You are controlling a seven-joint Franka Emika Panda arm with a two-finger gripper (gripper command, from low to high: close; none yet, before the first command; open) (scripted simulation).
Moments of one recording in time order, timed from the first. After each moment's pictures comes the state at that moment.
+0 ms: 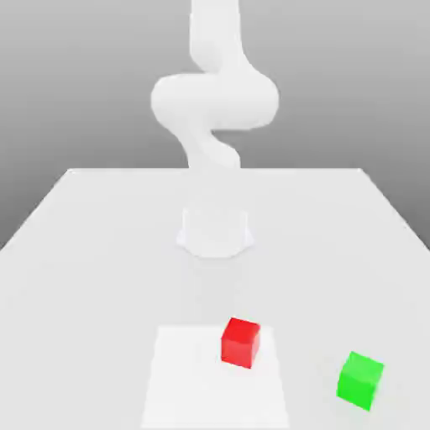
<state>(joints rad) 0.08 -0.75 -0.06 -2.31 0.02 2.30 0.71</state>
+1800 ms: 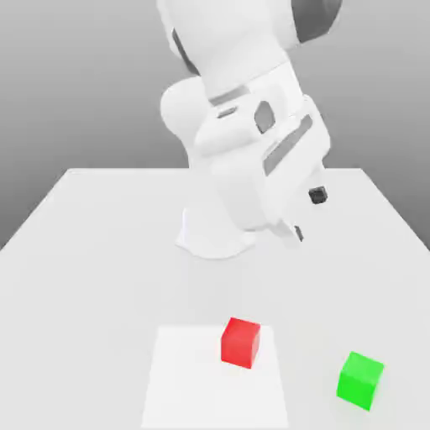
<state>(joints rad) 1.03 -0.37 -0.92 -2.55 0.21 2.41 -0.47</state>
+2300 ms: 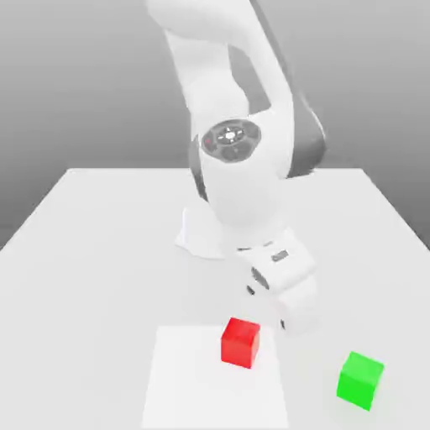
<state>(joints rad) 1.86 -0.27 -1.83 -2.74 -0.26 2.64 -1.28</state>
